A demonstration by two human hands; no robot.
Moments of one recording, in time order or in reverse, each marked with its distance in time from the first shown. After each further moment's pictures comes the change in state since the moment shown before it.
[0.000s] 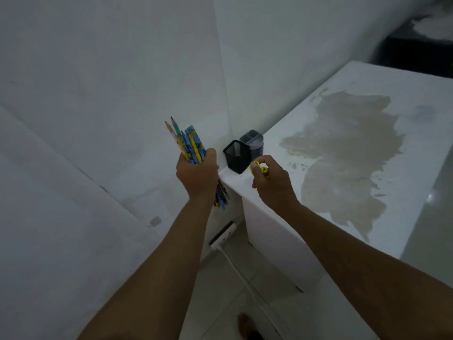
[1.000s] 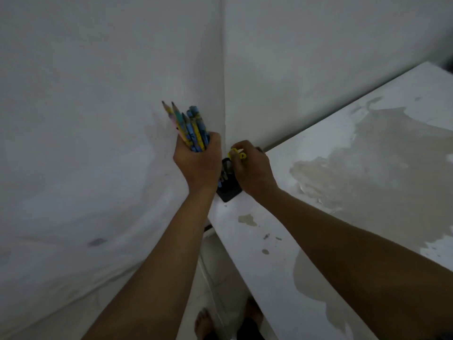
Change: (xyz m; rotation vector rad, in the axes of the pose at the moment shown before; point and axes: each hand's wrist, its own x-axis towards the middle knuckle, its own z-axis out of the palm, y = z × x) left_hand 0.137 -0.069 0.190 -0.097 0.218 0.015; right_hand 0.248 0.073 0.061 -0.257 -0.270 -0.184
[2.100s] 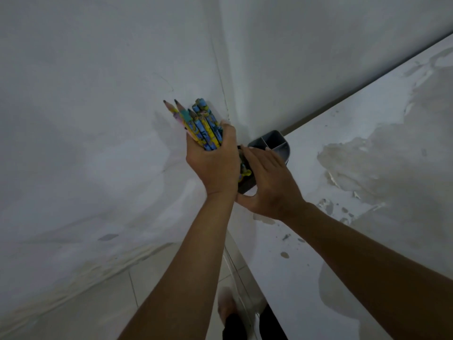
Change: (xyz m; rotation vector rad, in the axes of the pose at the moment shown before) left_hand -0.015 -0.038 0.032 -0.026 0.102 -0.003; right_hand -0.022 0.083 0.035 -0.202 -0.042 -0.478
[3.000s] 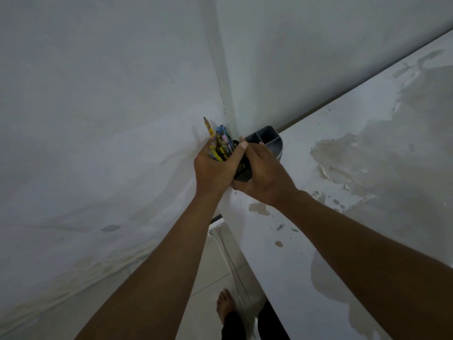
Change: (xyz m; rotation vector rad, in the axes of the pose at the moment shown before) left_hand -0.007 -0.025 -0.038 0.338 -0.432 -0.106; right_hand 0.005 -0.001 -0.004 0.120 -0.100 0.063
